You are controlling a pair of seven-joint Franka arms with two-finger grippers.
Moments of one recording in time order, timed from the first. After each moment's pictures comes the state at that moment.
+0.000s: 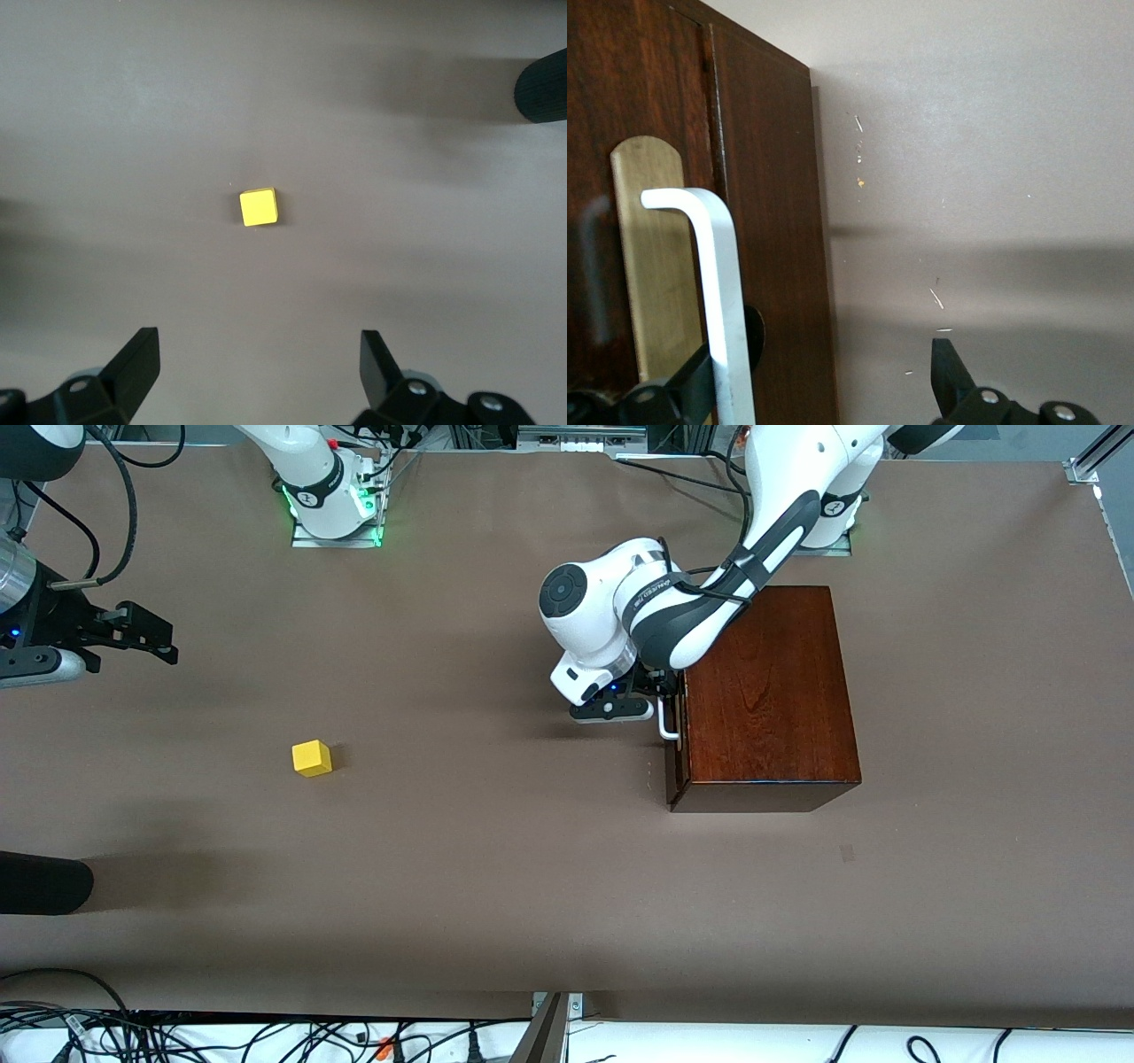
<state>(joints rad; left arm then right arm) -0.34 0.67 -0.56 -1.56 0.60 1.80 -1.04 0.11 0.05 -0.10 -1.60 0.01 1.63 -0.11</state>
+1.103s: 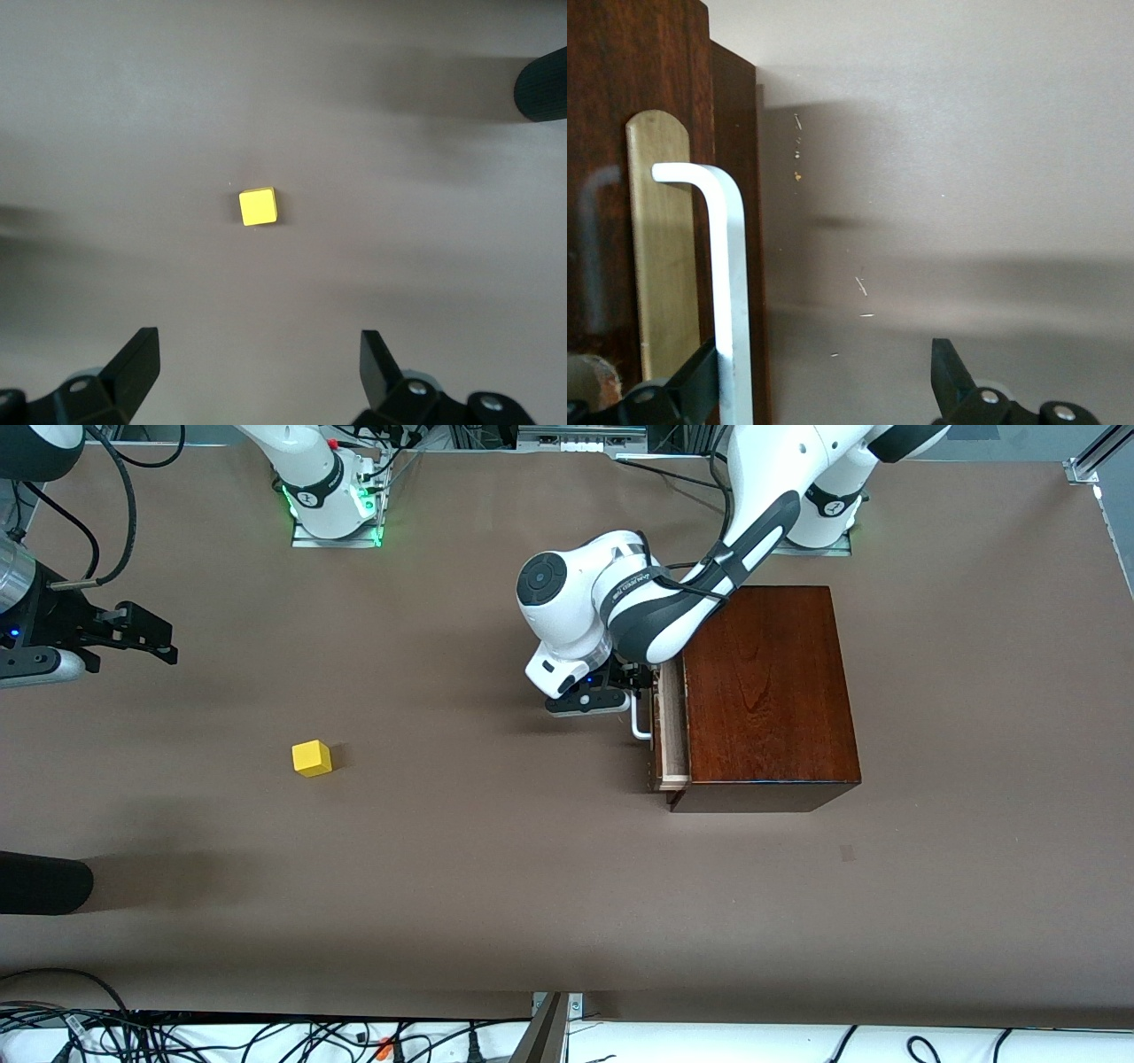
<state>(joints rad) -0.40 0.72 -0.57 -1.47 0.56 1.82 -1.11 0.11 0.05 -0.10 -1.60 0.01 1.63 -0.11</state>
